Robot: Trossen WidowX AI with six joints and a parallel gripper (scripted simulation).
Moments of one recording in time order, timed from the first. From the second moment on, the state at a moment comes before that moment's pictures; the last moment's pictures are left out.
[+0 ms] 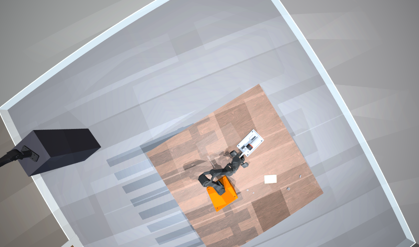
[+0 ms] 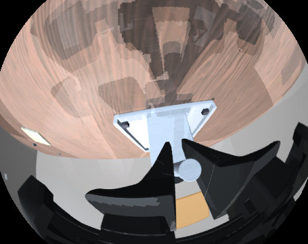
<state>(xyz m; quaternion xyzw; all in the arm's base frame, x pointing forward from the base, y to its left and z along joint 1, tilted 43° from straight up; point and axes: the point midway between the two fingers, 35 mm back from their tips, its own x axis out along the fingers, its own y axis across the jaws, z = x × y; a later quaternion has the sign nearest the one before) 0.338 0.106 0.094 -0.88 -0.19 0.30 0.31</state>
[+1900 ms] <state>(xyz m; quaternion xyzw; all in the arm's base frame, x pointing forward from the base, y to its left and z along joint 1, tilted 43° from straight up) 0.334 0.106 0.094 -0.88 -0.19 0.30 0.31</state>
